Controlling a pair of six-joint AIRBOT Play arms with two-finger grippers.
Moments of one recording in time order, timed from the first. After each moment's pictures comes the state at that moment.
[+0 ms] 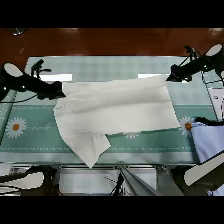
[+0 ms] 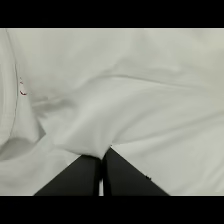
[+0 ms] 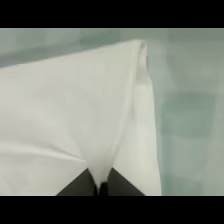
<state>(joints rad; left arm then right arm) 0.10 -1.42 1.10 1.07 -1.14 -1.45 -0.23 -1.90 1.73 -1.07 1.34 1.38</state>
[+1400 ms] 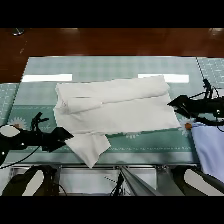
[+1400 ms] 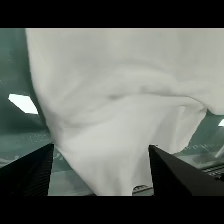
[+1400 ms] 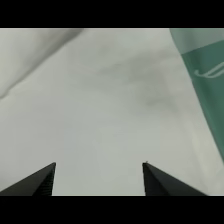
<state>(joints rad) 0.26 -0.81 0.27 0.88 -1.20 -1.48 -0.39 -1.15 0.74 -0.85 1.09 1.32</state>
